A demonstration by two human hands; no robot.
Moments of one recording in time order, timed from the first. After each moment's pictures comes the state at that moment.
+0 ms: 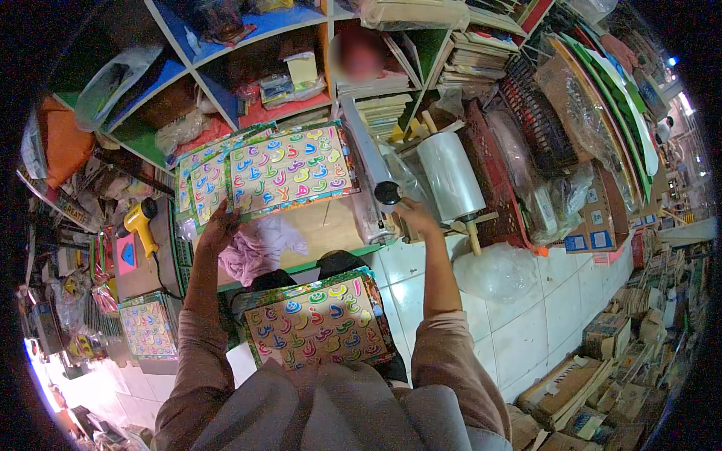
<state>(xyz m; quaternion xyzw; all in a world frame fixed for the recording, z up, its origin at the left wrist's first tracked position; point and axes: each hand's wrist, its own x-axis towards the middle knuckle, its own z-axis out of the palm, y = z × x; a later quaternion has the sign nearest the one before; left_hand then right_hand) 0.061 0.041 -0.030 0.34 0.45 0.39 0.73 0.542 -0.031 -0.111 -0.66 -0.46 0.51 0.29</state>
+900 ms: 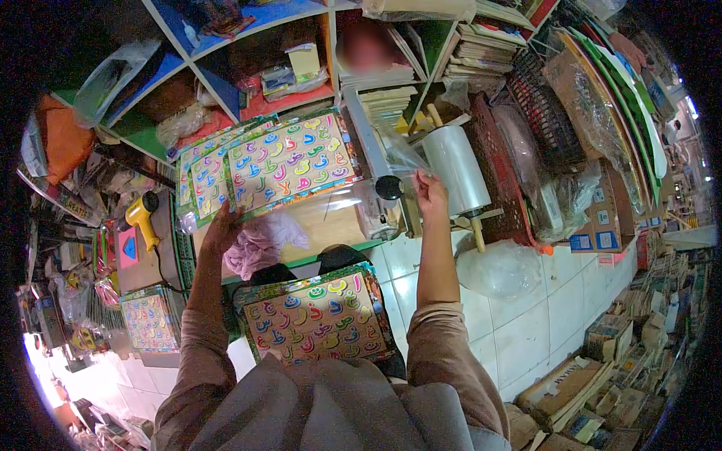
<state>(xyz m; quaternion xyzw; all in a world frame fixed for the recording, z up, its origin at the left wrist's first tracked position) 0.064 0.030 -0.035 0.30 0.40 0.39 0.77 0.555 0.002 -0.110 -0.45 0.01 0.54 0.71</state>
